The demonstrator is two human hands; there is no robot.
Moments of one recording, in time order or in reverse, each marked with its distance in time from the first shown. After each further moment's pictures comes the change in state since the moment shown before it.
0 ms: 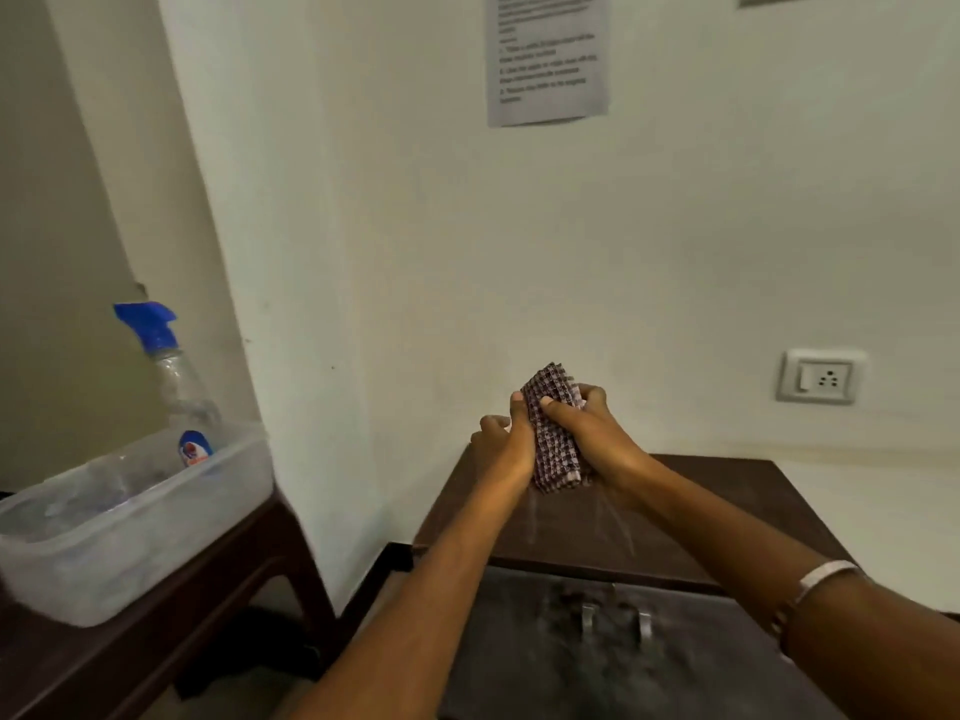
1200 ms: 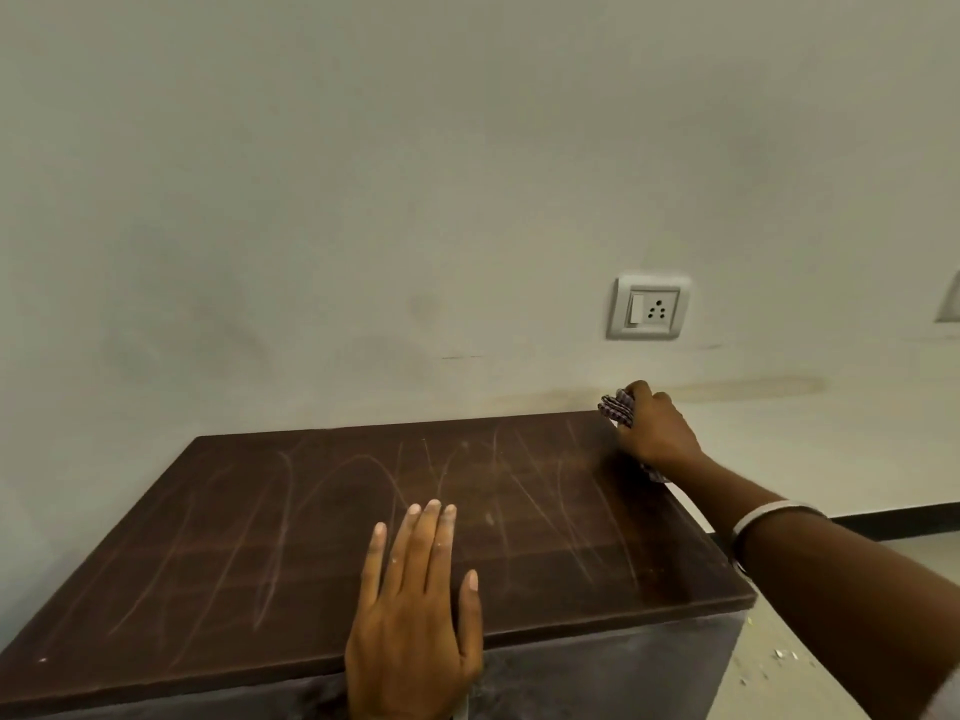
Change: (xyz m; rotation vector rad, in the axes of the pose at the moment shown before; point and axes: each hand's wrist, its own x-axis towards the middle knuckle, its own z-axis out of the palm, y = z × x) left_hand -0.001 -0.174 0.186 0.759 -0.076 0.853; right_hand 0.115 0.144 -0.357 -1.311 0.588 0.257
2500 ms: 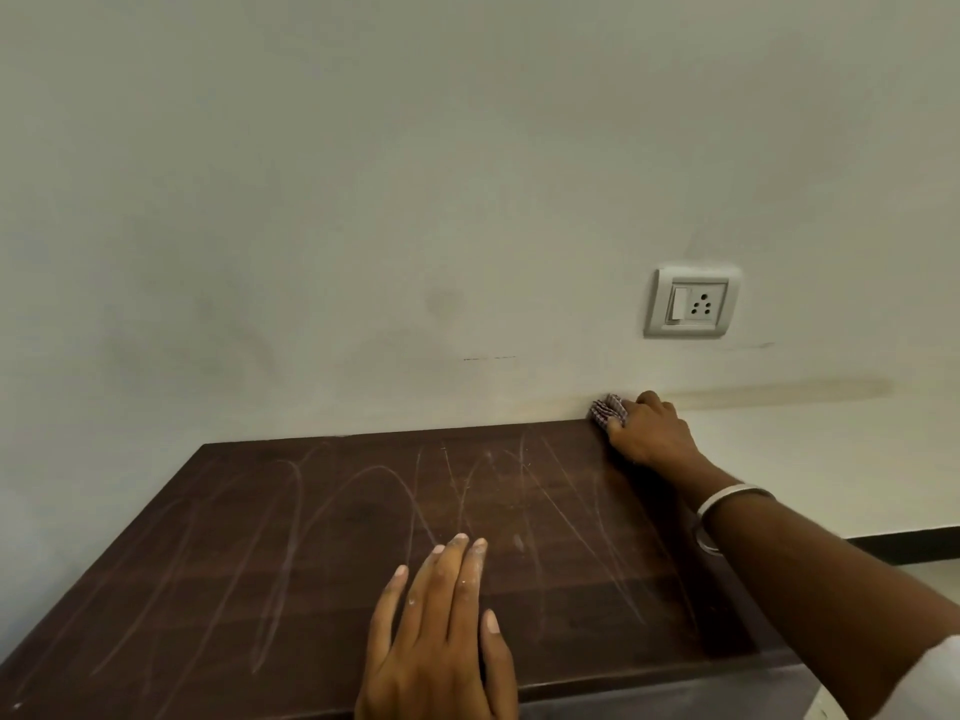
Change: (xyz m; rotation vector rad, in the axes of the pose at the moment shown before) left_hand 0.001 0.000 0.009 0.004 0.156 -0.022; right_hand 0.056 -0.015 0.059 -0.139 -0.040 -0.059
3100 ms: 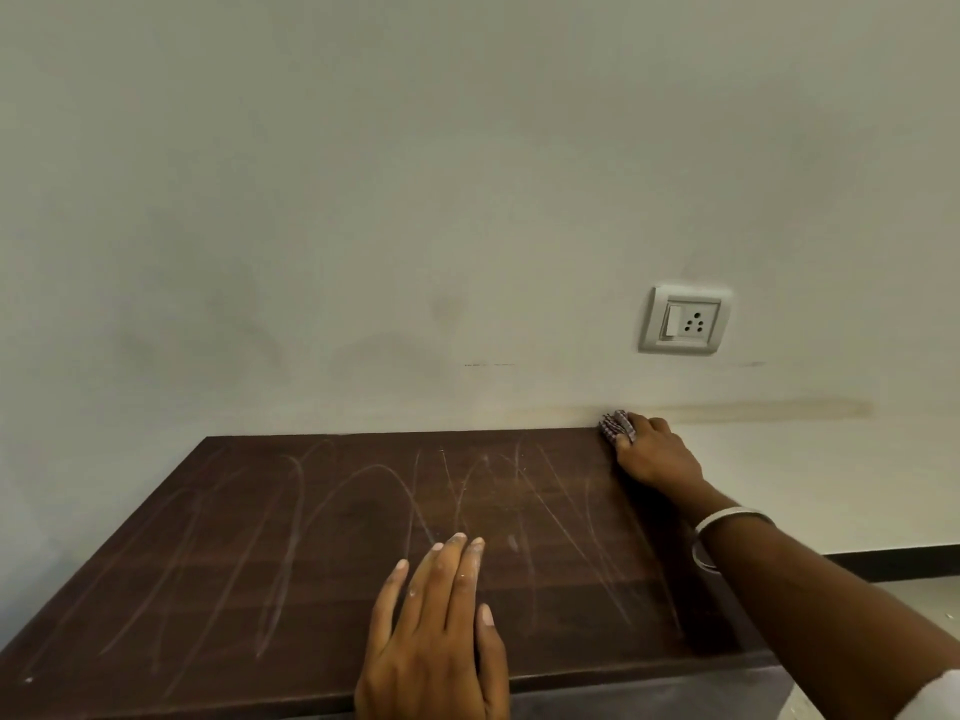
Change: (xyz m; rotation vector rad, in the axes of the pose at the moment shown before) left_hand 0.001 0.003 -0.004 -0.025 0.021 -0.006; right_hand -0.018 0.010 -0.005 0.126 -0.049 0.091
